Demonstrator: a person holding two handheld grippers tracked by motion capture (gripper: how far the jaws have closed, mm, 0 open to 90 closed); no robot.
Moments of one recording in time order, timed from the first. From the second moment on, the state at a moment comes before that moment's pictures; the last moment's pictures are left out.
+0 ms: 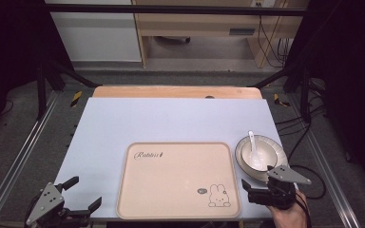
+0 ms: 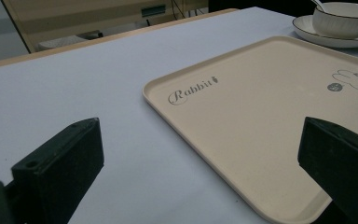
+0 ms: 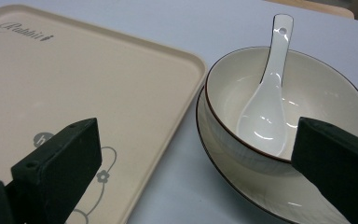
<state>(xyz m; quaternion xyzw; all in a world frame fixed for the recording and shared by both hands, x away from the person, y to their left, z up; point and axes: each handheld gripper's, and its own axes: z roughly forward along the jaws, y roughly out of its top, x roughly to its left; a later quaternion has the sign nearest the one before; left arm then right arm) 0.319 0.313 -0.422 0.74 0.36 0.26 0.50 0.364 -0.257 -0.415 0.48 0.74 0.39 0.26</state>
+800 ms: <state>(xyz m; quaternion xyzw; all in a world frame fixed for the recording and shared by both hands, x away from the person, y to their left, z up) 0.318 0.312 -0.422 0.75 0.36 0.27 0.49 0.395 -0.263 -0.410 0.48 0.74 0.39 0.27</state>
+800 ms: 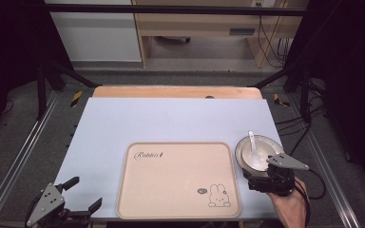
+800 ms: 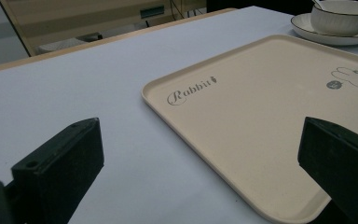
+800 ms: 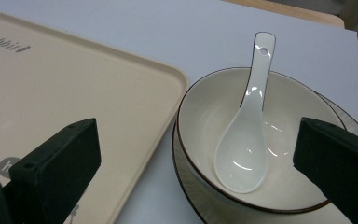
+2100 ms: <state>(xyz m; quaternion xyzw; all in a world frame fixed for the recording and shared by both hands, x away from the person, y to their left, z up) 0.318 0.311 -0.422 0.75 0.35 0.27 0.49 0.451 -0.282 -0.410 0.54 0.73 0.34 0.24</state>
